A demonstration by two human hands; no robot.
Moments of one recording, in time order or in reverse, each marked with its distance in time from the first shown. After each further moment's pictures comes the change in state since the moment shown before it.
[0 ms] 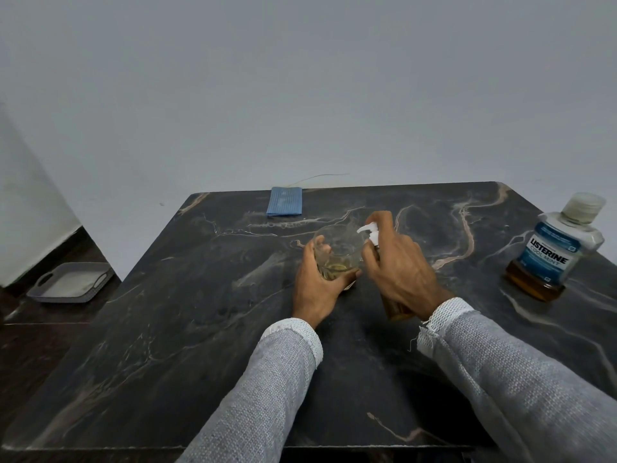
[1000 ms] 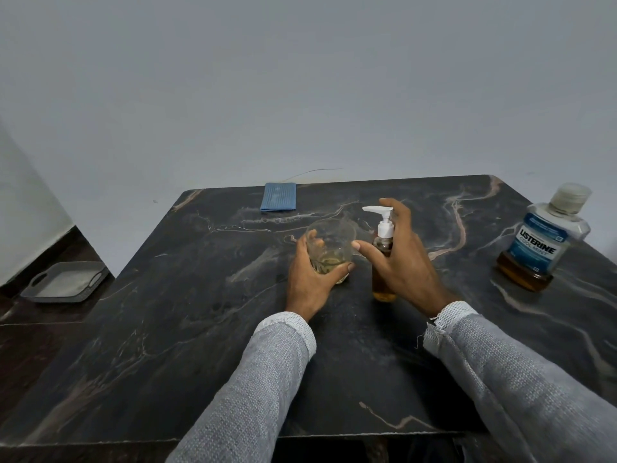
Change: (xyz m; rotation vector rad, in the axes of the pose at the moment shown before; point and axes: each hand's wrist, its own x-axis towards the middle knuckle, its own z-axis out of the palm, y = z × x) left_hand -0.001 0.002 0.001 0.057 0.008 -0.005; right_hand -0.013 0.027 0.001 0.370 0.076 0.080
